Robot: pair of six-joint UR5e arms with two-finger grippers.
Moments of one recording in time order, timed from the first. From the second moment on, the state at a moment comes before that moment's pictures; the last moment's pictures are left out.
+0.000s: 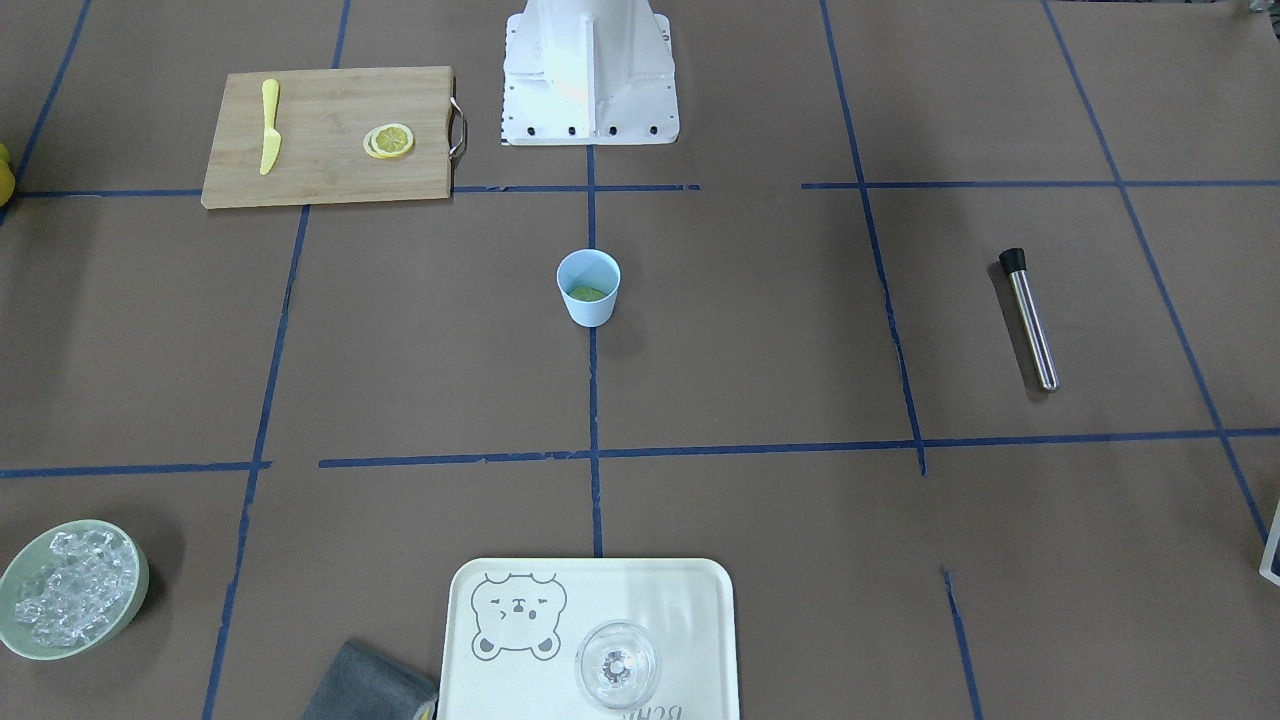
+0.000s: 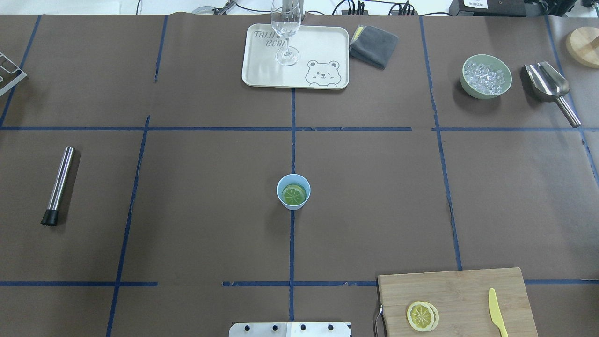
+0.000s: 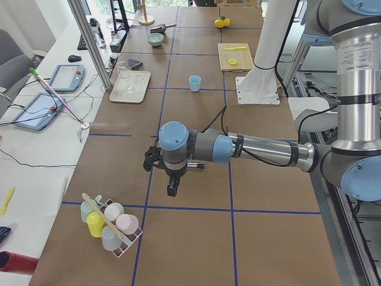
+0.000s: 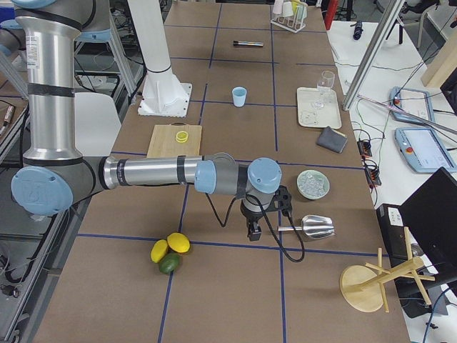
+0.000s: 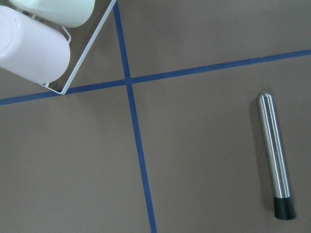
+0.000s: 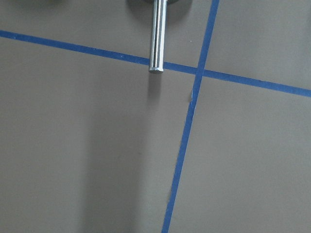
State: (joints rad) left arm -1.54 -1.44 -1.84 -1.53 -2.39 0.08; right arm 1.55 -1.62 1.71 -1.72 2.39 -0.21
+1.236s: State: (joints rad) left arm -1.56 -1.51 -1.79 -1.39 -2.33 0.23; right arm 1.55 -1.63 1.70 -1.73 2.39 -0.20
